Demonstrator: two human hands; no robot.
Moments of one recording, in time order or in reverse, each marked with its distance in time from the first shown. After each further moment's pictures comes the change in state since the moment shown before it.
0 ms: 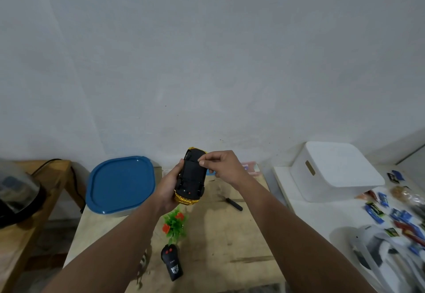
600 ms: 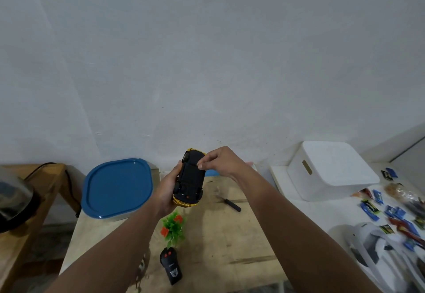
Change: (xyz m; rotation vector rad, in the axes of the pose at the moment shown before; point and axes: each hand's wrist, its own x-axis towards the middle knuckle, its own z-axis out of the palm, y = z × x) left_hand 0.001 0.002 -0.003 0.060 -0.040 0.013; right_hand 0.008 -0.027 -0.007 -0.180 -0.080 0.143
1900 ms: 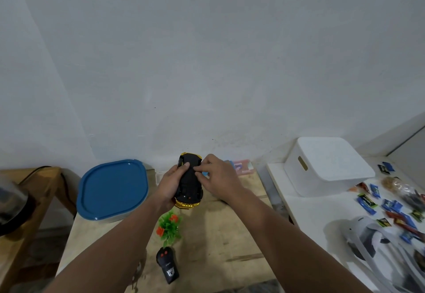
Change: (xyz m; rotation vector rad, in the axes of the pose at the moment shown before) left_hand 0.009 -0.006 0.020 0.104 0.152 0.134; right_hand -0.009 0.064 0.026 -0.665 0.302 -0.452
